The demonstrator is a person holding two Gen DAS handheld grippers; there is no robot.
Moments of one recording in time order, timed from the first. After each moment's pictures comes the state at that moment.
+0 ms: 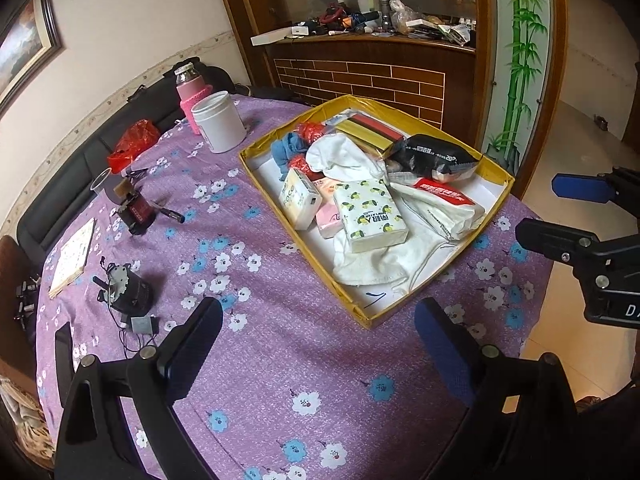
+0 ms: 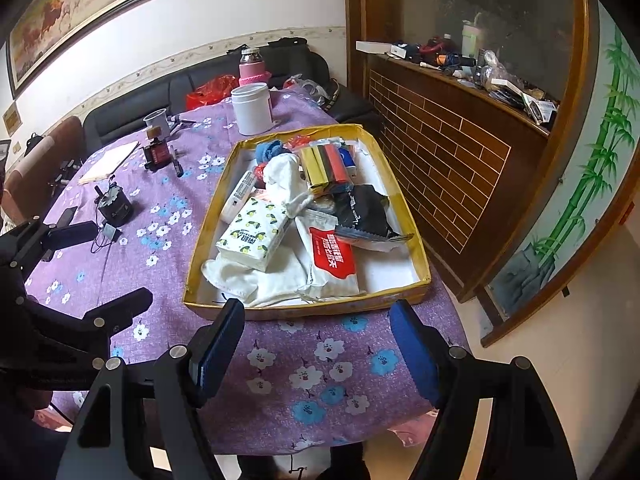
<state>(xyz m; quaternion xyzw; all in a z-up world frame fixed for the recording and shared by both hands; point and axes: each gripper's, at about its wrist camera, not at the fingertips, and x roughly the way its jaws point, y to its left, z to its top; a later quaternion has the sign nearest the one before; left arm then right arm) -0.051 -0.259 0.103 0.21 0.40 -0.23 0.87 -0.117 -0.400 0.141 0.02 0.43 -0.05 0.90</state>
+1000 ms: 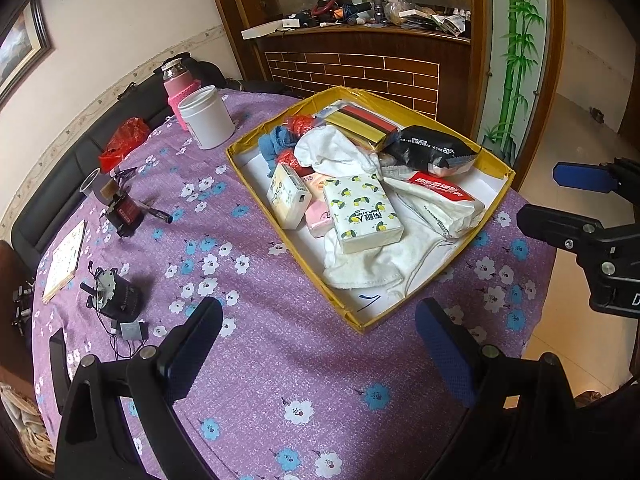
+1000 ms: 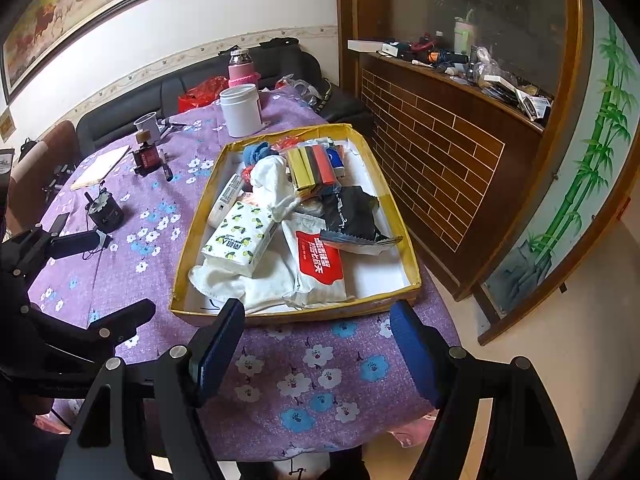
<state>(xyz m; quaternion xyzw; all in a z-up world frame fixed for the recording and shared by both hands) -0.043 -0.268 0.095 0.21 0.41 -0.24 0.86 -0.112 -0.410 0.140 0.02 0.43 -0.06 0.90</state>
